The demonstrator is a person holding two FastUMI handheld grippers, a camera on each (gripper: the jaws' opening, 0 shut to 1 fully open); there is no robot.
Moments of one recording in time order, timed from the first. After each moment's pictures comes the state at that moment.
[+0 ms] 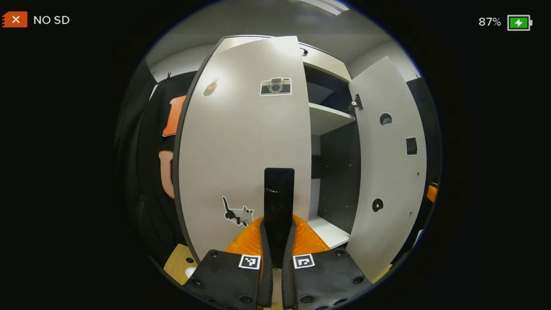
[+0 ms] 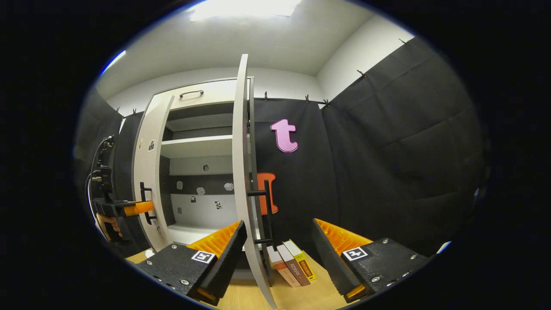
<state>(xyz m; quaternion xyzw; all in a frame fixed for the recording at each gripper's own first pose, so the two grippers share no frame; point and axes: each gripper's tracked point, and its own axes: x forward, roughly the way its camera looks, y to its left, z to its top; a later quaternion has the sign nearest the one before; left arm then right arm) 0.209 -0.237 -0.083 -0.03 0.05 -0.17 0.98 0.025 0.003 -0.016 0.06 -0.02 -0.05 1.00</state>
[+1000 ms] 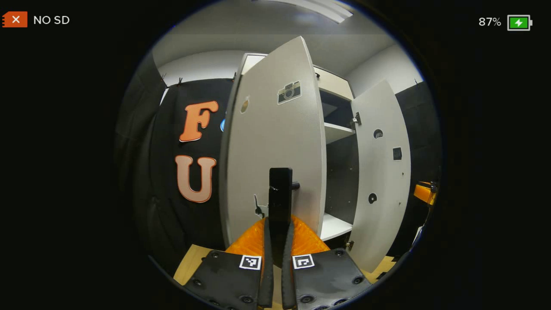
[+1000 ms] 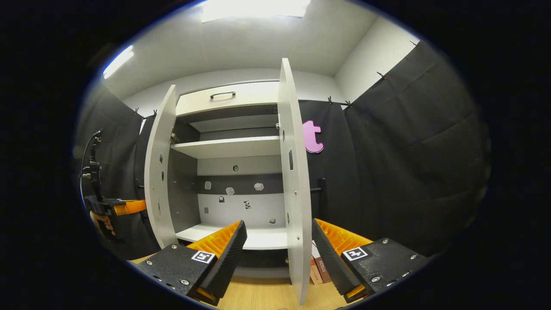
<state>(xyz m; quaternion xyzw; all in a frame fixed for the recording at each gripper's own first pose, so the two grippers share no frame) 0.193 -0.202 -0.077 -0.03 0.04 -0.15 0.99 0.016 0.091 -0.007 0.05 -0.02 0.02 1.00</state>
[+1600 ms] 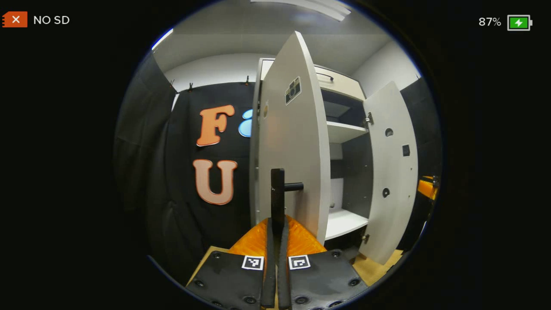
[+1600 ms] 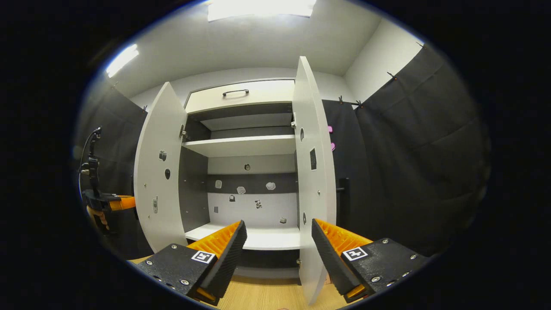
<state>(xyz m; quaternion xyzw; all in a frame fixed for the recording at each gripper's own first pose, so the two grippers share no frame) 0.191 -0.156 -0.076 0.01 0.04 -0.08 1.00 0.020 0.120 -0.005 0.05 -0.02 0.05 1.00</state>
